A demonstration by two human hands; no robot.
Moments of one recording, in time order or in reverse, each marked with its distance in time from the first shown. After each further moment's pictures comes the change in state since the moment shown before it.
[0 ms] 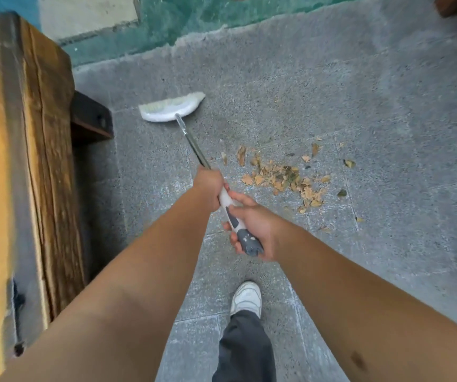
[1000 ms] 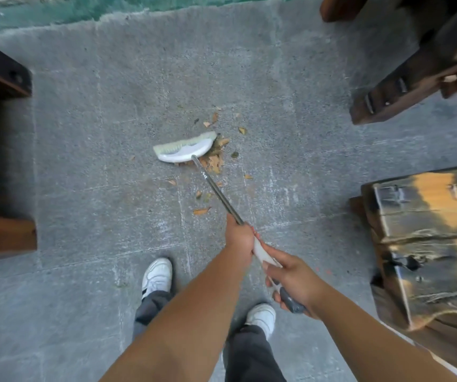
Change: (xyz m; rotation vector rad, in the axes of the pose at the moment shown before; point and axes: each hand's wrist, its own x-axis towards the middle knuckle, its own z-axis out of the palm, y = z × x) left_hand -0.309 -0.305 0.344 -0.172 -0.131 -0.125; right_hand -0.330 0.242 -0.357 -0.293 0.212 -0.066
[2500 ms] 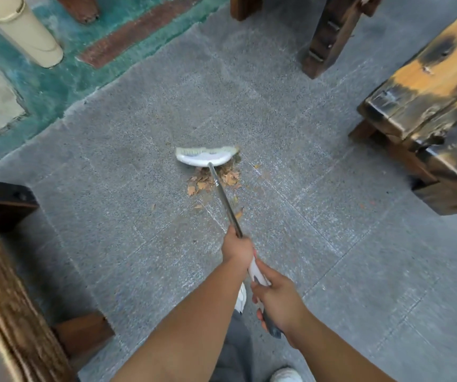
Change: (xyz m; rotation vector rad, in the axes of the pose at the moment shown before) left_hand 0.020 0.015 -0.216 0.710 -0.143 0.322; right_hand 0.011 0.033 0.294 0.539 0.374 -0.149
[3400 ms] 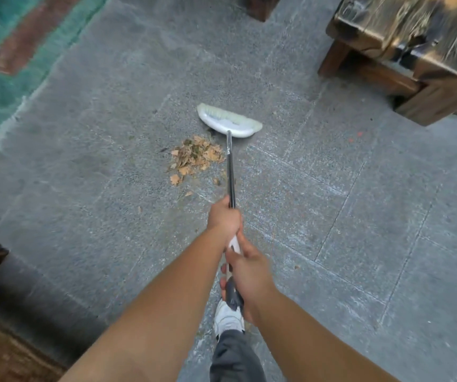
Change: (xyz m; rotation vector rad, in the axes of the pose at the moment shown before) left_hand 0.065 -0.007 -0.057 0.379 -0.295 0.117; right_hand 0.051 0.020 0.133 0.691 0.210 0.082
